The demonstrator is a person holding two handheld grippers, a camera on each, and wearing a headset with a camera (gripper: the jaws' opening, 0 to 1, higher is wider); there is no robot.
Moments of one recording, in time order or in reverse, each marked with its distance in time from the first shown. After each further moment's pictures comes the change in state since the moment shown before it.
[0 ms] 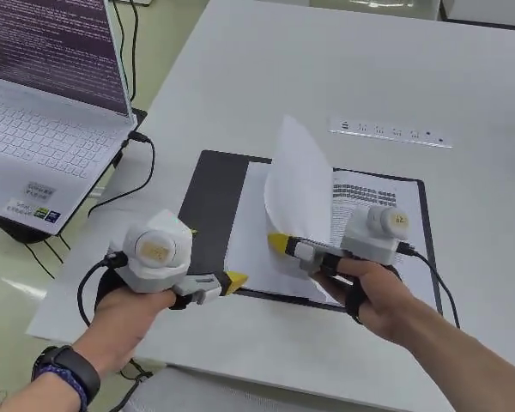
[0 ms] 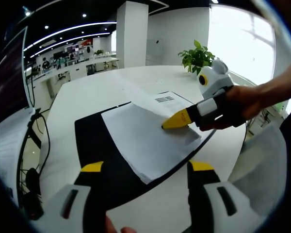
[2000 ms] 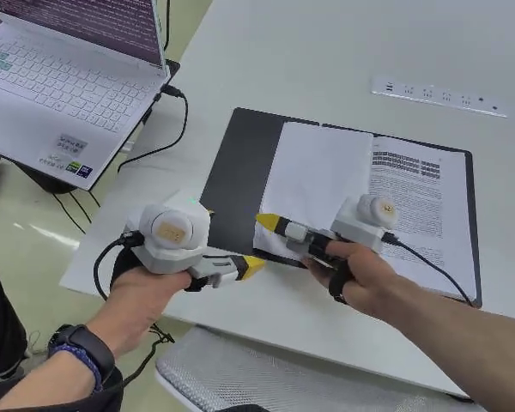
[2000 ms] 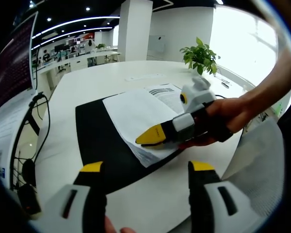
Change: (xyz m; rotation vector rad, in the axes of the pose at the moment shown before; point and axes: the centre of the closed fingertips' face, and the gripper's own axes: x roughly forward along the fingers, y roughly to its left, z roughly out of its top) left arm -0.002 0.008 -0.034 -0.045 0.040 -0.019; right arm 0.059 -0.026 -0.047 0.223 0.024 -0.005
